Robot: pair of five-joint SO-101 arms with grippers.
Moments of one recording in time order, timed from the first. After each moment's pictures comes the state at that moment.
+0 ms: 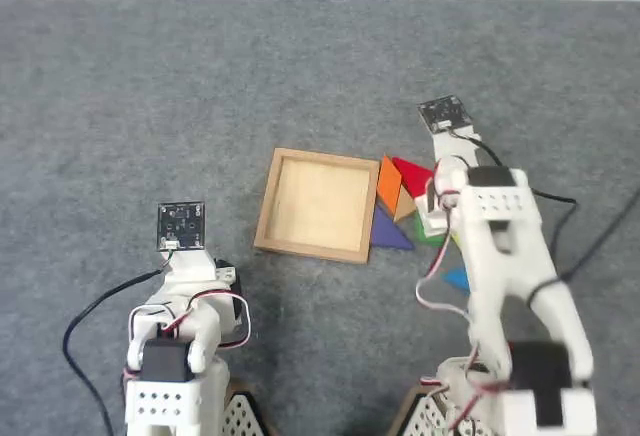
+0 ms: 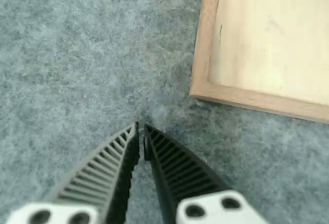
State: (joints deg) left arm -4.2 -103.1 97.2 72.2 11.1; right arm -6.1 -11.1 36.9 58.5 12.4
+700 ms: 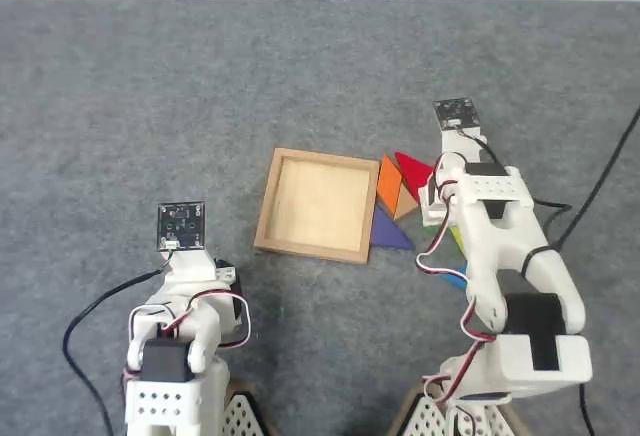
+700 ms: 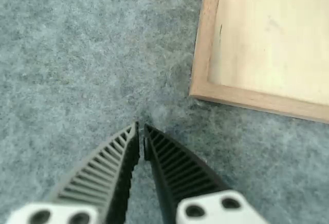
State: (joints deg) left arm -4.2 -103.1 97.2 72.2 11.1; right arm -3.6 2.0 35.0 47.3 6.0
